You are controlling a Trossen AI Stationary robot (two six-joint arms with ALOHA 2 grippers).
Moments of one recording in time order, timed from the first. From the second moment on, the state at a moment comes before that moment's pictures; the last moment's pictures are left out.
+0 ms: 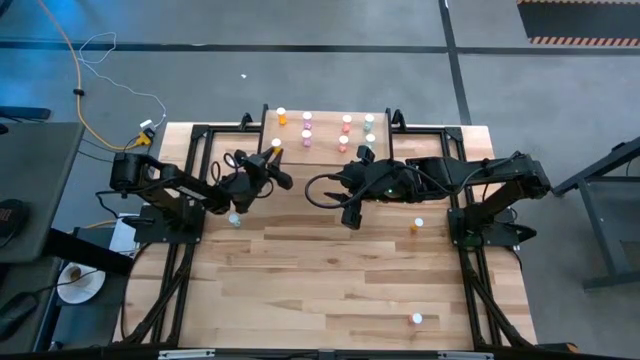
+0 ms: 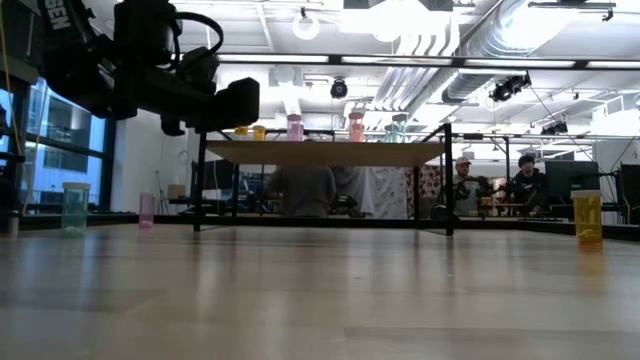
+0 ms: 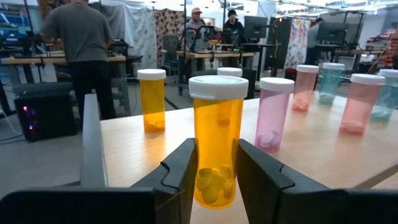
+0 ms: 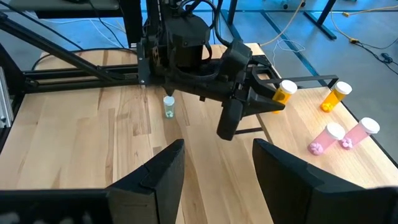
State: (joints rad) left arm 0.26 1.54 0.35 1.22 -0.93 0.00; right arm 0.15 1.52 1.62 -0.62 0.37 0.10
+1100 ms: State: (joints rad) left arm 0.28 1.54 0.35 1.22 -0.92 -0.04; right arm 0.15 1.52 1.62 -0.62 0.37 0.11
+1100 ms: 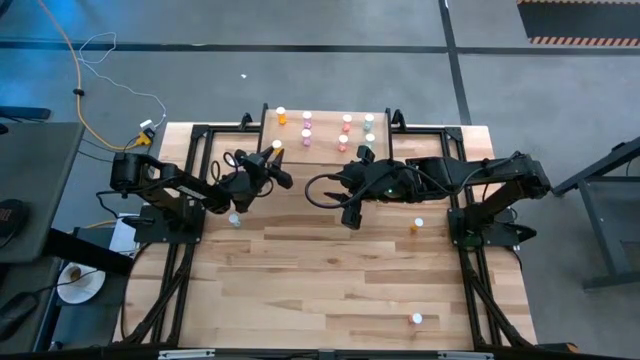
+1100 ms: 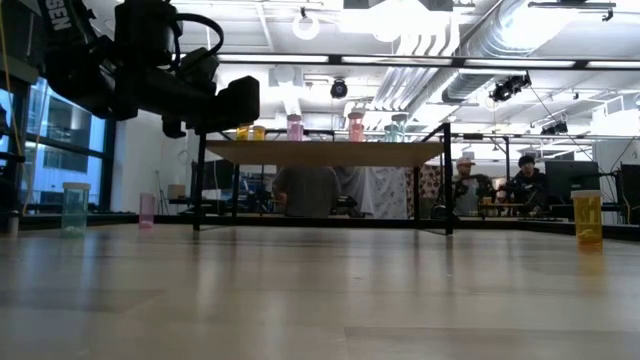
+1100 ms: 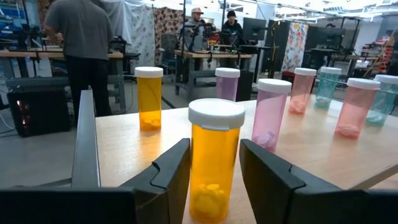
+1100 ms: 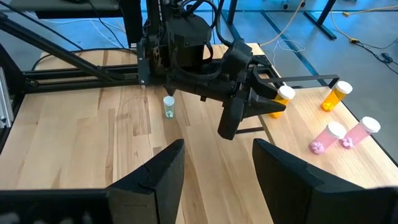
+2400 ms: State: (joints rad) left arm 0.23 1.54 0.35 1.23 -0.95 0.04; right arm 0.15 1.52 1.62 -0.63 0.36 0.11
